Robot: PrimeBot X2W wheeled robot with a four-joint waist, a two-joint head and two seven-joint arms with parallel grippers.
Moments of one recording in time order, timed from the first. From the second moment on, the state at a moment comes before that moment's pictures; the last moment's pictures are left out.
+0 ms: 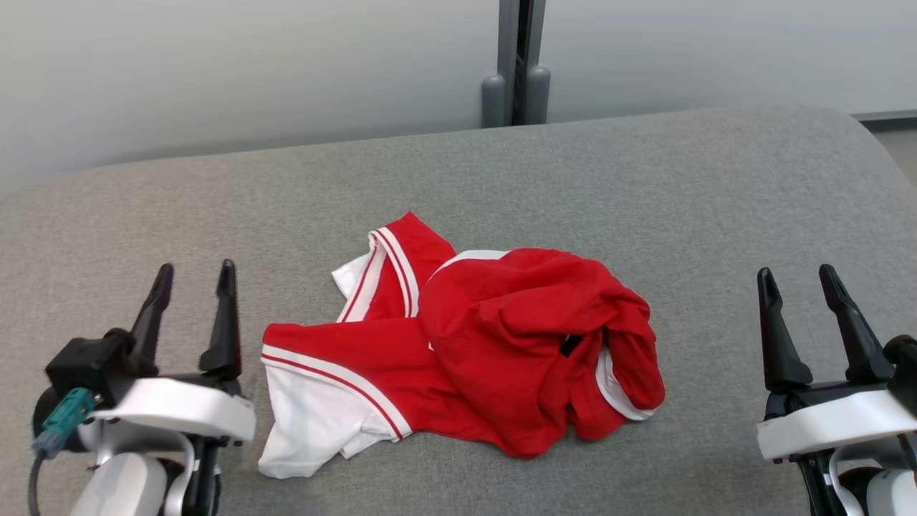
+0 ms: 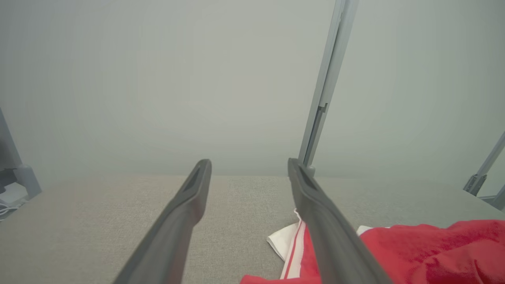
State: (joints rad) left arm -0.17 0.30 -0.23 0.09 -0.53 0.17 -0.17; right arm -0.08 -0.05 -0.06 -0.04 0.20 0.13 -0.07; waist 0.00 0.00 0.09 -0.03
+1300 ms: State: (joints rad) left arm -0.18 0.28 -0.35 0.29 -0.61 0.08 0.02; right arm -0.05 -0.05 -0.04 -0.07 0.19 0.13 -0.04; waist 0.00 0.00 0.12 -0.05
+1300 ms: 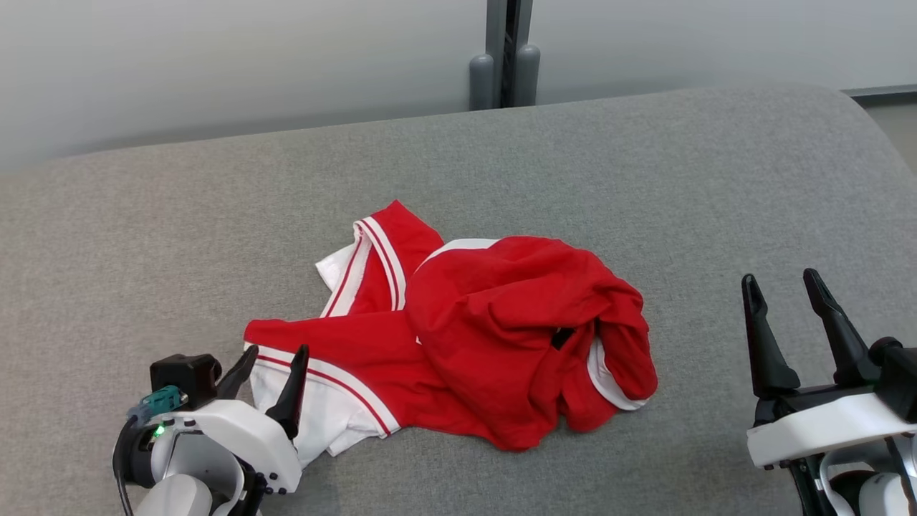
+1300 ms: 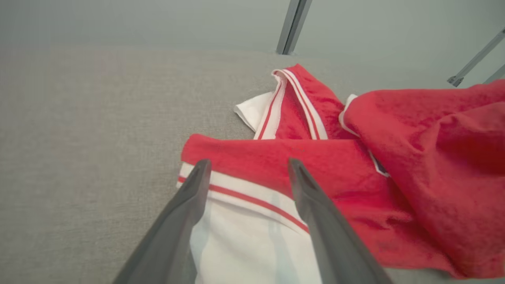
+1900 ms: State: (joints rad) left arm -0.30 0.24 -0.36 0.61 -0.67 0.02 0.03; right arm -0.09 -0.05 -0.03 -0.03 0.22 0.13 -0.06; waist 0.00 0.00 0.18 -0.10
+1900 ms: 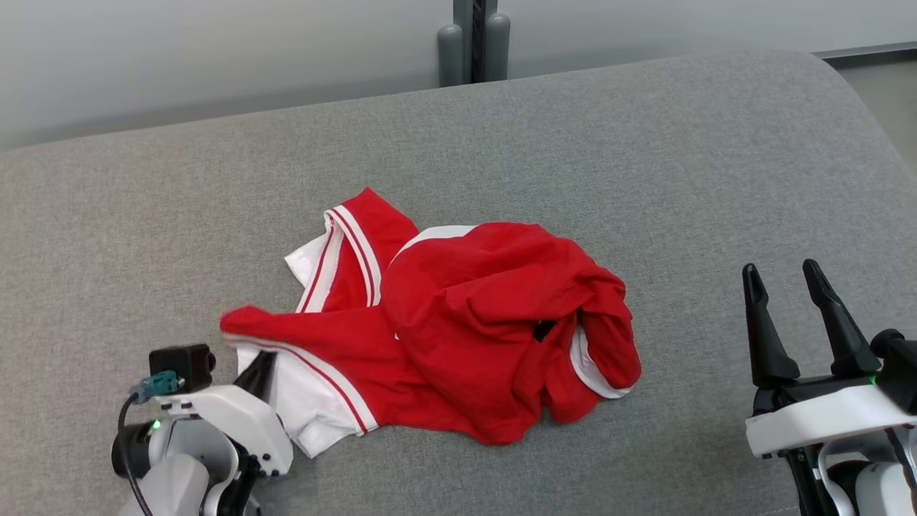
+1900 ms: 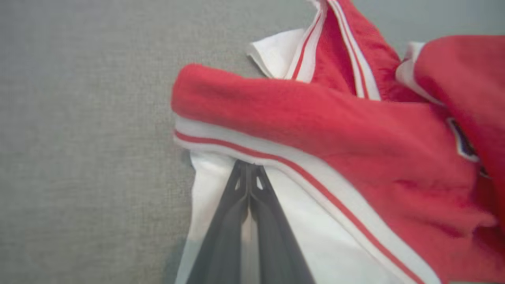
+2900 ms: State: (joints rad) left arm -0.68 0.65 -0.15 -0.15 -0.42 0.14 0.11; right arm -0.05 -0.05 -0.10 -0.01 0.25 0.13 -0.11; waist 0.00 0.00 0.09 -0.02
